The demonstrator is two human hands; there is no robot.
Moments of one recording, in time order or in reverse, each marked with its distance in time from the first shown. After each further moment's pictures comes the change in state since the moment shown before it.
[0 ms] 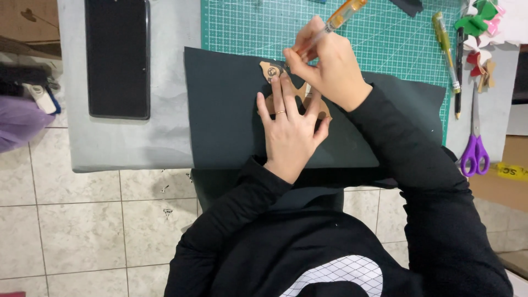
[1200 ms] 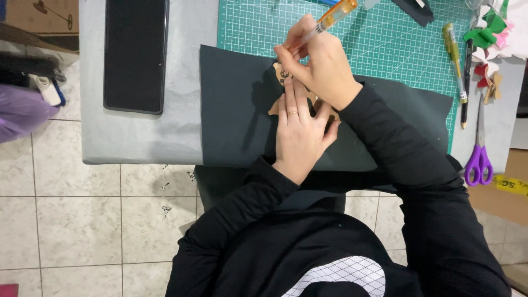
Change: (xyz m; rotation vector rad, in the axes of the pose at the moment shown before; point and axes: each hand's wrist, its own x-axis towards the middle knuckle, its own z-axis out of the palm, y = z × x) left_hand 0.001 0.000 0.006 -0.012 -0.052 0.018; right_hand 0.024 -0.012 0.024 0.073 -0.007 0.010
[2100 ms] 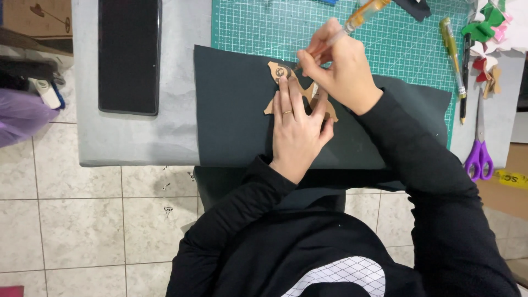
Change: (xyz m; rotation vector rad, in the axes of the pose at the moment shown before) left_hand 0.002 0.000 -0.009 -0.038 0.003 -0.013; right_hand -0.030 0.002 -0.032 0.079 -0.013 0.070
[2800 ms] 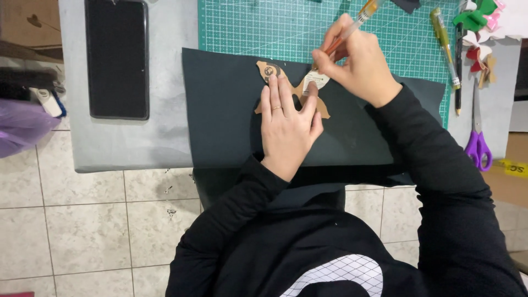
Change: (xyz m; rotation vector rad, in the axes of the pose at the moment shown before) left_hand 0.004 -0.003 -0.004 -0.006 0.006 0.031; right_hand -0.023 0.021 -0.038 -0.054 -0.070 0.069
